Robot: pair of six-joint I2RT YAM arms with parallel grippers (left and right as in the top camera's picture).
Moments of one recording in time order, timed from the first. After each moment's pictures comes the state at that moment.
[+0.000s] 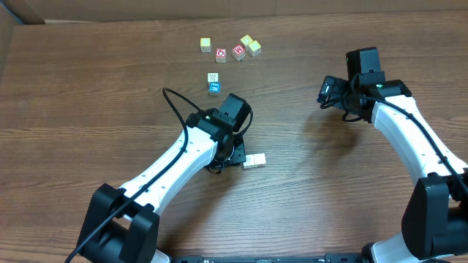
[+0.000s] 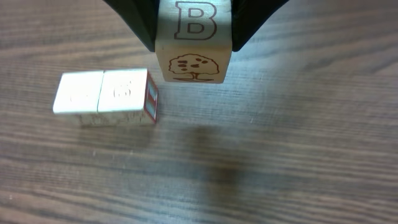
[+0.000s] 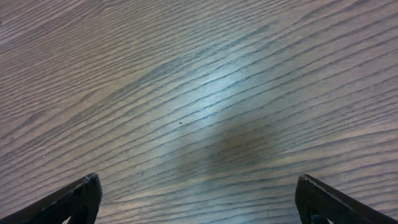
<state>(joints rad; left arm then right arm) -0.55 1.66 1.13 -0.91 0.02 -0.68 0.13 1.71 1.26 -0.64 0.07 0.46</state>
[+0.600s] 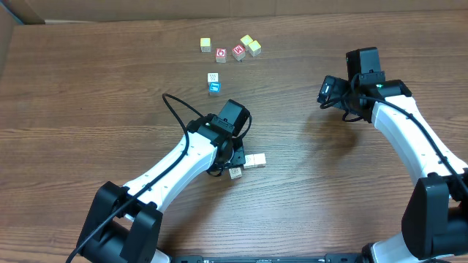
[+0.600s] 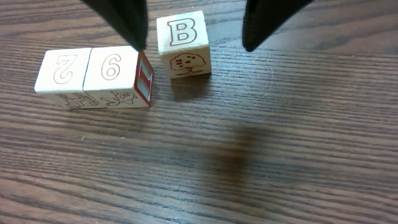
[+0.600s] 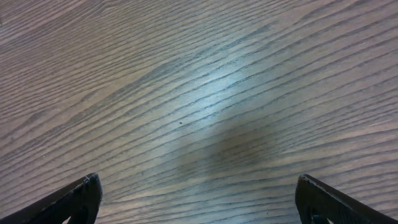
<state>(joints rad) -0.55 1.66 1.06 -0.81 0.01 -0.70 0.13 1.71 1.26 -0.65 0.07 0.46</state>
